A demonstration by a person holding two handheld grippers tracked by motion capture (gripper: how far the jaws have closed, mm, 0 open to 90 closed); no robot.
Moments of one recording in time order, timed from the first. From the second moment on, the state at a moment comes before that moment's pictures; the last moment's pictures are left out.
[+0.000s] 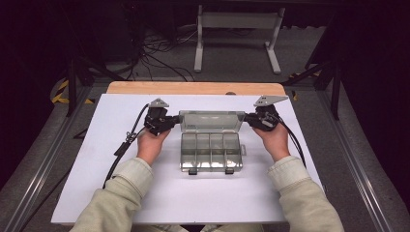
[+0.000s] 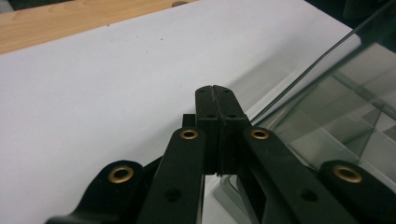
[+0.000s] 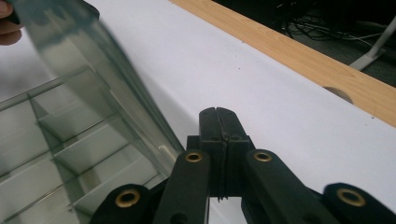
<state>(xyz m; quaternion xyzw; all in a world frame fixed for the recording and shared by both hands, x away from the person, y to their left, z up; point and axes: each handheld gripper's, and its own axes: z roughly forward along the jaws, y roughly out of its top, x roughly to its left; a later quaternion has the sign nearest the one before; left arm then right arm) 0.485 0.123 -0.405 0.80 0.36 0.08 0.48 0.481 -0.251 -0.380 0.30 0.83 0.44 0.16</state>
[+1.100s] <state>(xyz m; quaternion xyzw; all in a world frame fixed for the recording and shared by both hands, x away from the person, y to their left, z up) 0.416 0.136 -0.381 0.80 0.30 0.07 0.51 0.402 -0.262 -0.357 0.25 0.81 0.50 0.15</state>
